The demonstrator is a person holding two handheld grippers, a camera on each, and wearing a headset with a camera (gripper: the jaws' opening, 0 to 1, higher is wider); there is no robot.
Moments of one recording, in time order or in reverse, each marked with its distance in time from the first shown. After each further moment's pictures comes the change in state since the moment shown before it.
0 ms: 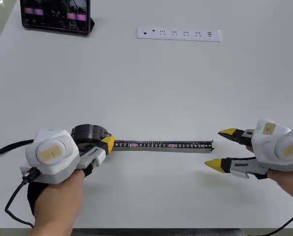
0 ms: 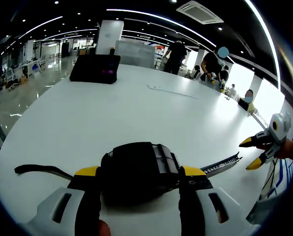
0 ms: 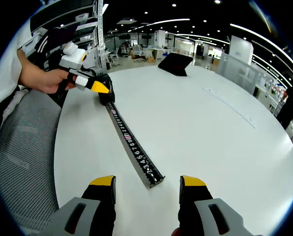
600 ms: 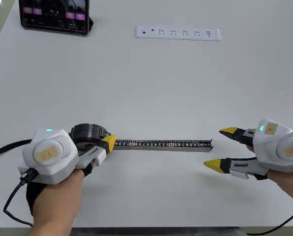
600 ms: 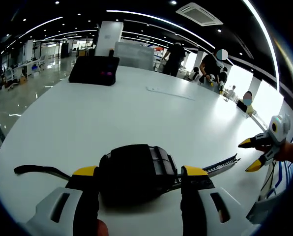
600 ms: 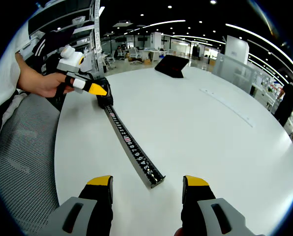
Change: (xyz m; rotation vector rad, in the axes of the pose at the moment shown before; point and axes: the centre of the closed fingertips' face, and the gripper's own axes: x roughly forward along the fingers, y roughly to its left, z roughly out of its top) left arm -0.002 -0.005 0.002 -0.004 -0.014 -0.012; right arm -0.003 -0.003 -0.002 0.030 -0.025 -0.023
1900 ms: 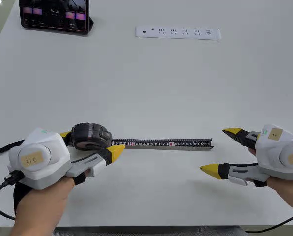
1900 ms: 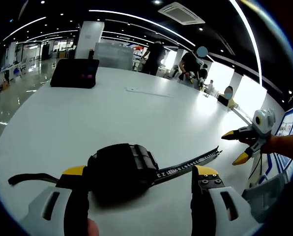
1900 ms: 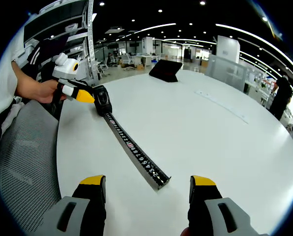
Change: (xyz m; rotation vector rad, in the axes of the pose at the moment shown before) left arm -0.014 -0.020 0.002 0.063 0.006 -0.175; right arm -0.005 0.013 0.010 0.056 -0.047 -0.035
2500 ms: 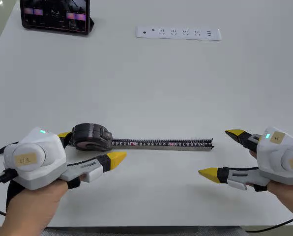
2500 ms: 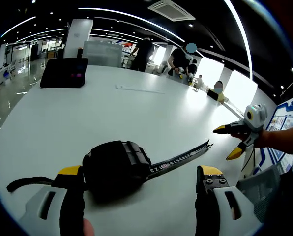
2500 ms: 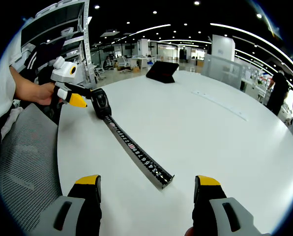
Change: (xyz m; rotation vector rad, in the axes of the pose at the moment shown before) left arm -0.006 -0.010 -0.004 0.044 0.034 -0.099; right arm -0.001 0.003 -0.003 0.043 -0.023 -0.018
